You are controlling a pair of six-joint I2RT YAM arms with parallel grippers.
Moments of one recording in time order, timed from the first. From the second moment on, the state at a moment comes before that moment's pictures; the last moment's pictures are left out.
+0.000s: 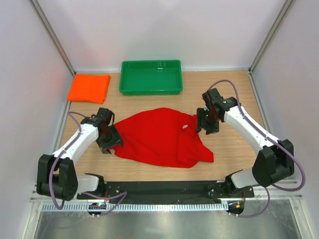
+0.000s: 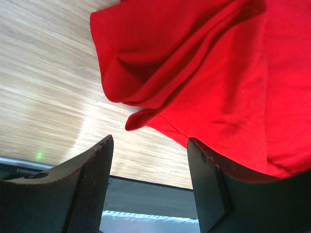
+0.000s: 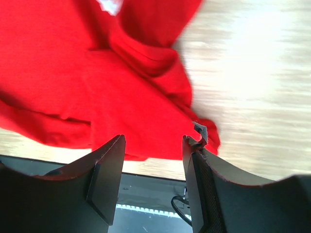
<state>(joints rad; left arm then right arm) -0.20 1.27 0.82 -0.92 0.01 -0.76 0.39 1.44 1.18 -0.98 -0.05 0.44</state>
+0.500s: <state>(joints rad) -0.20 1.43 0.80 -0.87 -0.04 -0.88 0.29 1.32 1.09 -0.99 -0.06 0.44</state>
